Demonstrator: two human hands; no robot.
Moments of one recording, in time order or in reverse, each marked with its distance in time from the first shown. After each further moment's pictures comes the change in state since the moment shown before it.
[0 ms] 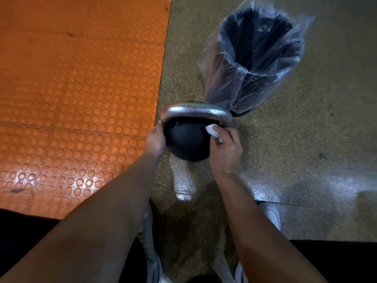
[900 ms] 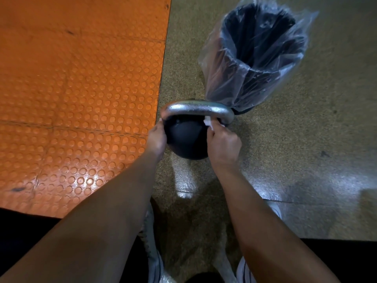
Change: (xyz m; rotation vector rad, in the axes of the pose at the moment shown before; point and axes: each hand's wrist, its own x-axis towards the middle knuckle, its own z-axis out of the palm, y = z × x) left_hand 0.002 -0.001 -0.002 0.000 -0.021 -0.015; right_hand 0.024 -0.020 -0.004 -0.335 -0.154 -0.116
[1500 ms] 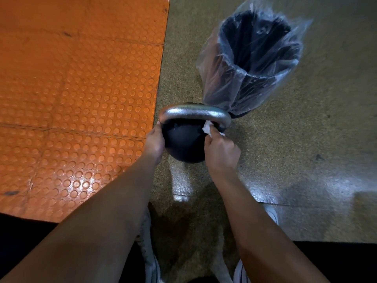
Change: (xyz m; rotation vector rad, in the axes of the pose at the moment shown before) left_hand 0.004 -0.003 0.003 -0.045 0.036 -0.032; right_hand -0.008 -0.006 -0.010 -0.087 -0.109 0.090
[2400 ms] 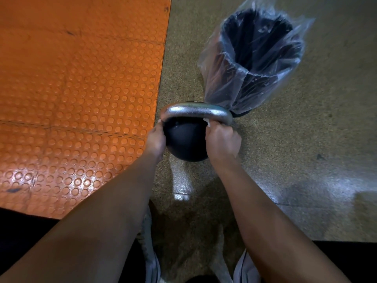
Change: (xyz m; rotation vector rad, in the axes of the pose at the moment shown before) left_hand -0.008 0.004 0.005 -0.005 -0.033 0.026; right_hand 0.023 -0.015 -0.013 -0.148 -0.033 -0.034
